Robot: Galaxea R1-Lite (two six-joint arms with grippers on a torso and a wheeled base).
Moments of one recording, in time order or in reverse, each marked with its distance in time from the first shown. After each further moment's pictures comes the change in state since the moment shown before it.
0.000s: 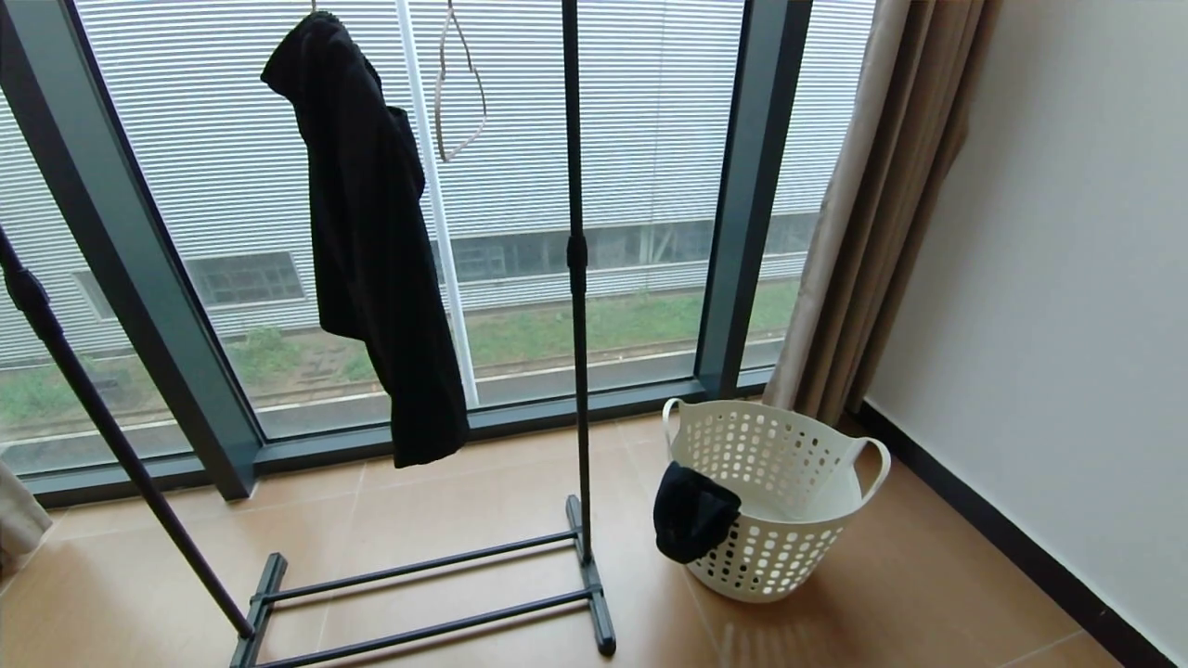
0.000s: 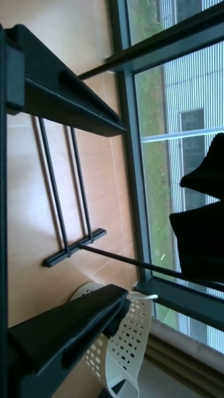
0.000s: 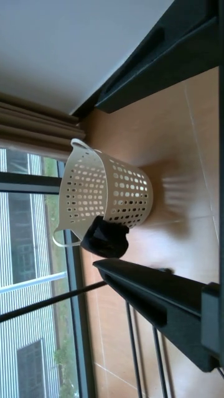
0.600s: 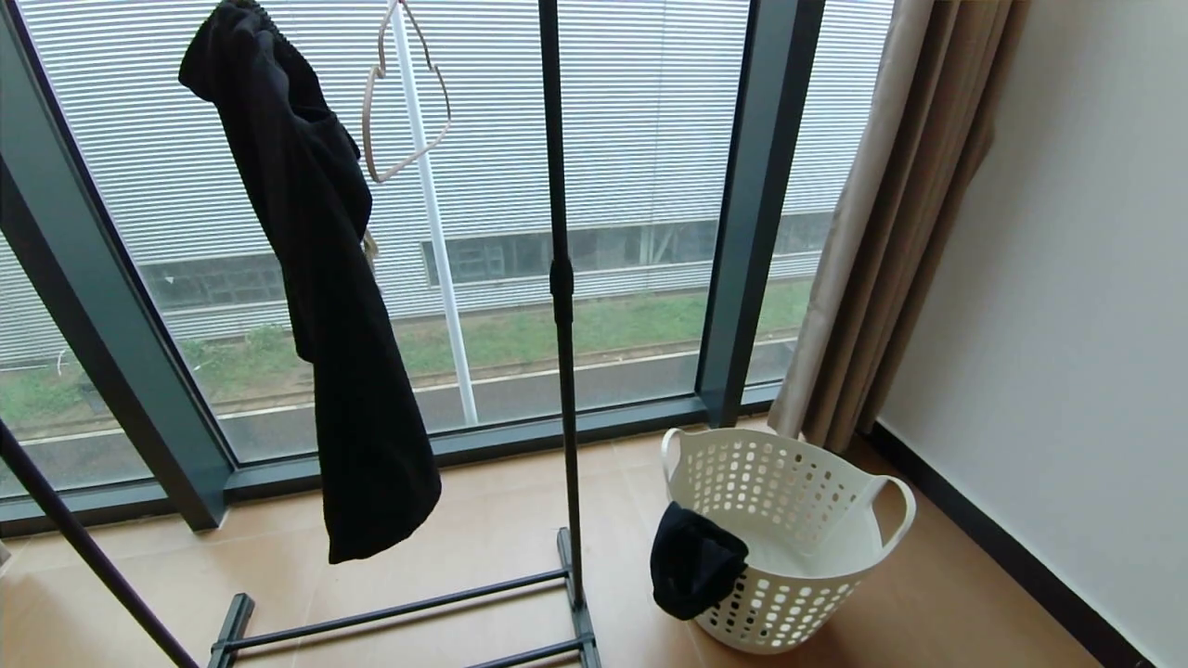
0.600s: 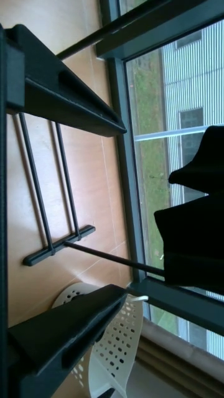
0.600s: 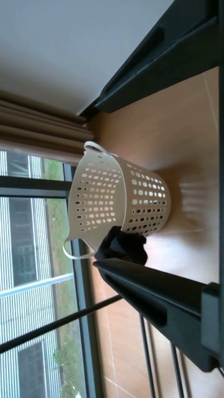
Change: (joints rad) left arm -0.001 0.000 0.000 0.000 0.000 0.004; right arm -0.001 0.000 0.000 0.000 0.000 0.001
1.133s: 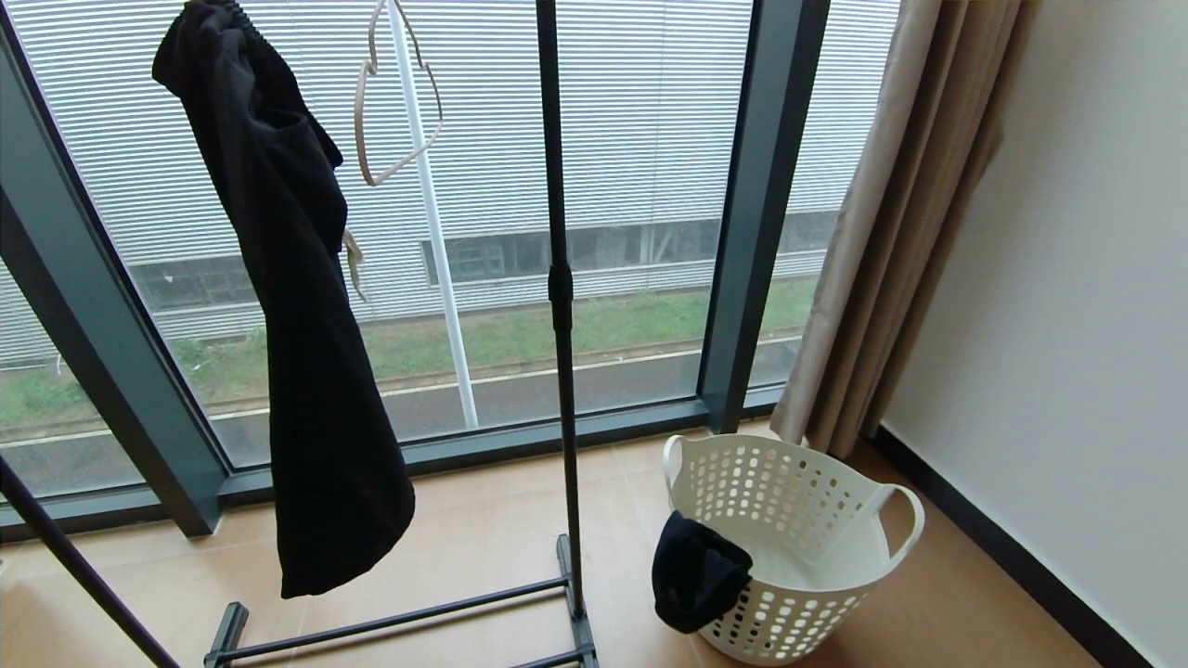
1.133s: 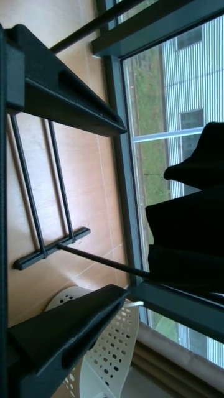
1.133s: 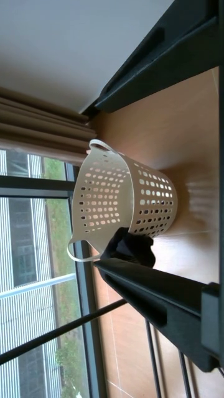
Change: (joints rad) left arm 0.002 0.000 0.001 -0.002 0.003 -0.005; right arm -0.001 0.000 0.000 -0.001 -0.001 0.007
